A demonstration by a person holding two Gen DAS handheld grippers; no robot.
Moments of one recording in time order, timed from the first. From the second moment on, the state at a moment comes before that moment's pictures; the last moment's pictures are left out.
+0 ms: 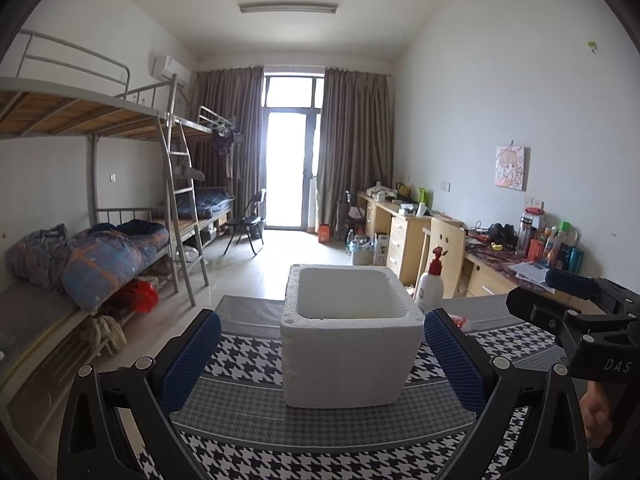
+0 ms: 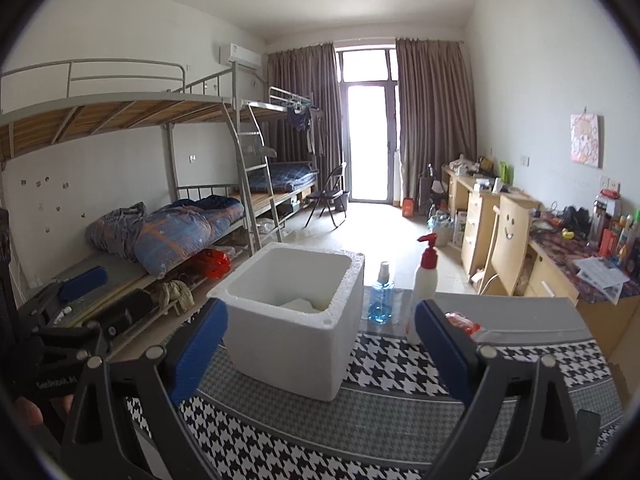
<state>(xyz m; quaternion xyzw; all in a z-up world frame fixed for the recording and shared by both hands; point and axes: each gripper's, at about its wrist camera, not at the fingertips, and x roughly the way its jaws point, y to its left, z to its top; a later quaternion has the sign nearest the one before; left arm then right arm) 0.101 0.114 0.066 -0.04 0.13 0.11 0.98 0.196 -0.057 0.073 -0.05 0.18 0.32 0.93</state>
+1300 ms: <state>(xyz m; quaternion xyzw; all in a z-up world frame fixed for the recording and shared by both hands) 0.027 0.078 0.012 -0.03 0.11 0.09 0.99 0.095 -0.114 0.007 -0.04 0.09 0.26 0.96</state>
